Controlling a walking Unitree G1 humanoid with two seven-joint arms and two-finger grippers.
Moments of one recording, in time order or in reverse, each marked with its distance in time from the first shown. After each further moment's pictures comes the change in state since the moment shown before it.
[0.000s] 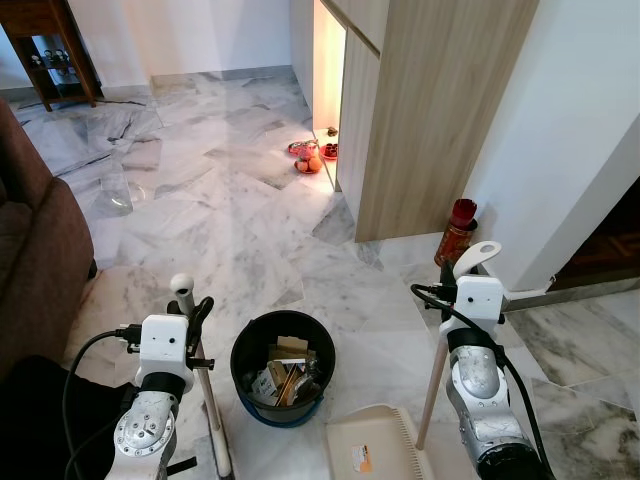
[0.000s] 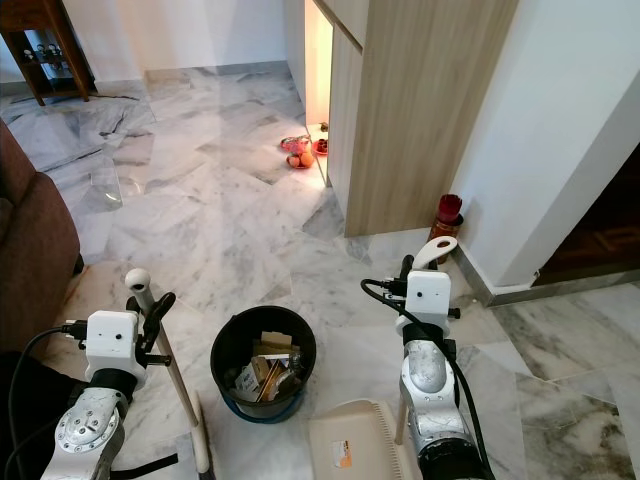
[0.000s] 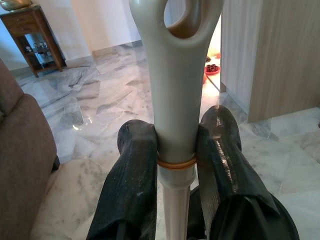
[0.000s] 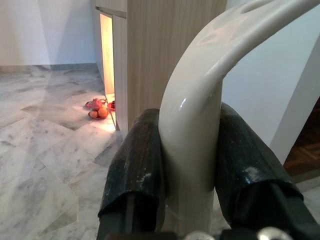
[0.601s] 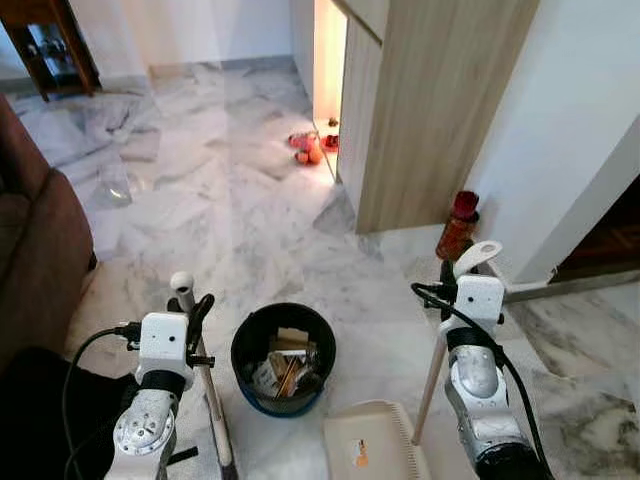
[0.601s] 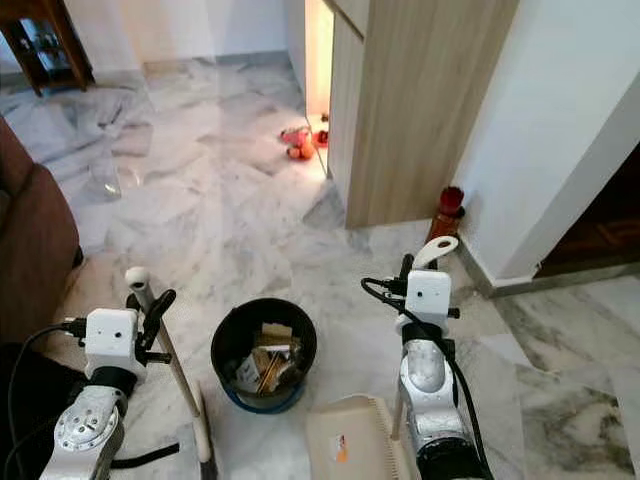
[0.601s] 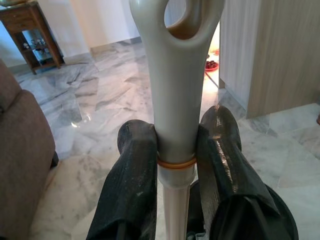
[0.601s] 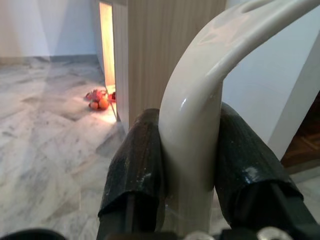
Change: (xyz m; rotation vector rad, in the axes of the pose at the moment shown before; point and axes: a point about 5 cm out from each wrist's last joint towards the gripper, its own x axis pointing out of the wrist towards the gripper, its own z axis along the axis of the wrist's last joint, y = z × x) left arm 0.001 0.000 0.008 0.002 -0.033 -0.004; right arm 0.001 0.001 0.001 0.010 -0.004 -0.006
